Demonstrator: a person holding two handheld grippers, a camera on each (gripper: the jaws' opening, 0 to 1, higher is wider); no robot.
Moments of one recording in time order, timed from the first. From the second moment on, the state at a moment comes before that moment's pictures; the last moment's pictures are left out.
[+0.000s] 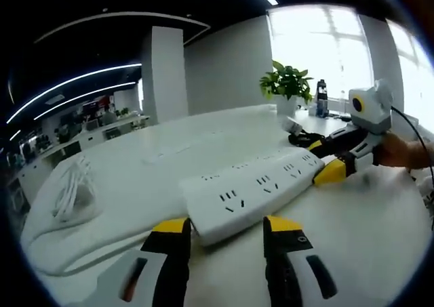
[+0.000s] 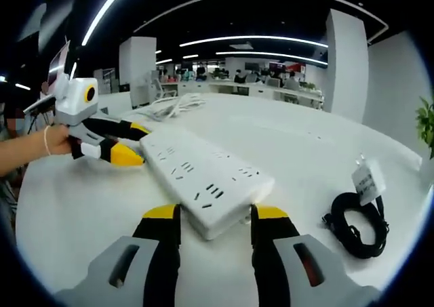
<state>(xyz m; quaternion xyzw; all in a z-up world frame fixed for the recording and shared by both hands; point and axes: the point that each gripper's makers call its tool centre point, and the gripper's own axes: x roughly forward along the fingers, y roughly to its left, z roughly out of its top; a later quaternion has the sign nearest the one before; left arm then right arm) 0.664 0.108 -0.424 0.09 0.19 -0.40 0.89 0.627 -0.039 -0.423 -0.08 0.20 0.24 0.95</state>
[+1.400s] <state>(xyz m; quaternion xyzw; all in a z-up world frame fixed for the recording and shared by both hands) 0.659 0.100 -0.420 0.04 0.18 -0.36 0.91 0.638 -0.059 -0.421 -0.08 0.20 0.26 0.94</state>
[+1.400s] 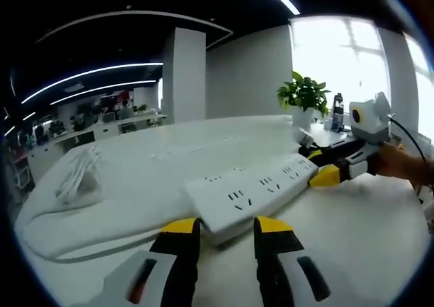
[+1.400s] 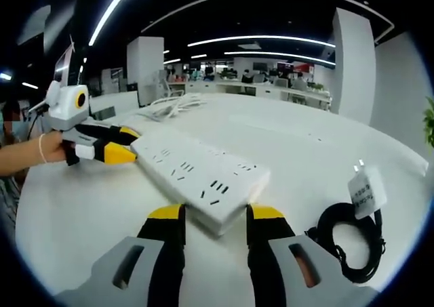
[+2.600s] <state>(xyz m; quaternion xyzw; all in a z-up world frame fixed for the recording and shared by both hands) 0.661 0.092 -0.423 0.05 0.19 -0.32 0.93 0.654 -0.071 -0.423 -0.09 0.21 0.26 0.94</state>
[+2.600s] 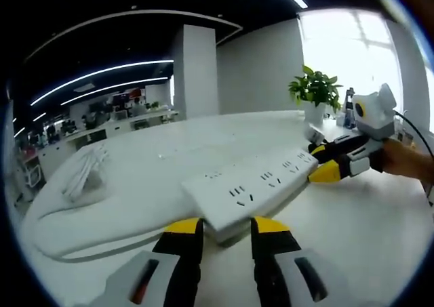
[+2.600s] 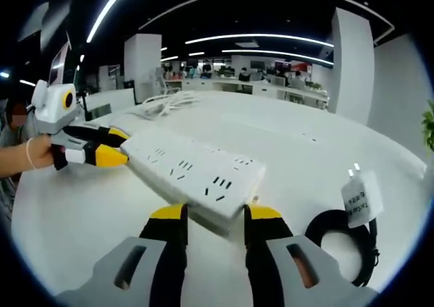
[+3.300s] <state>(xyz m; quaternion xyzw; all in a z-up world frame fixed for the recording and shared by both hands) 0.663 0.089 -0.421 0.05 0.19 -0.31 0.93 0.662 -0.076 -0.422 -0.09 0.21 0.25 0.94</state>
